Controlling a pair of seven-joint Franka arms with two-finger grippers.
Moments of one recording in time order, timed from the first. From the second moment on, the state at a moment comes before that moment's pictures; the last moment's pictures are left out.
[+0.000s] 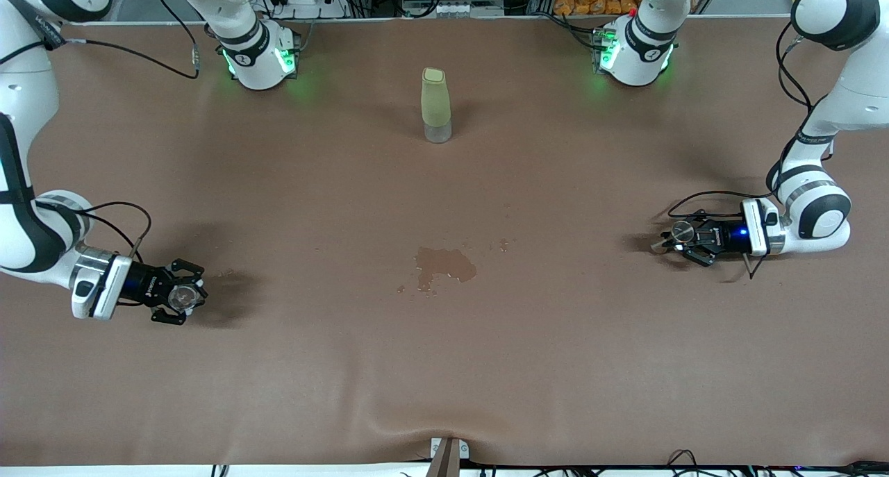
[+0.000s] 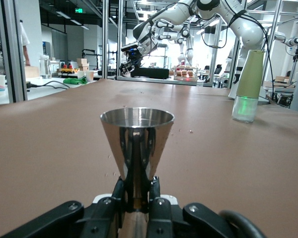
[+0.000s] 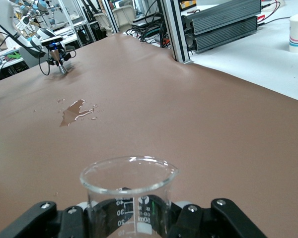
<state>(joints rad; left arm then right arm) 0.59 0.90 -0.16 -1.74 -1.01 1.57 2.57 -0.50 0.76 0.24 -1.63 1.04 1.94 -2.00</state>
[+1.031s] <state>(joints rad) 0.62 0.92 -0.09 -1.53 -0.75 1.48 2.32 -0.59 1.02 0.23 -1.50 1.03 1.86 -2.32</state>
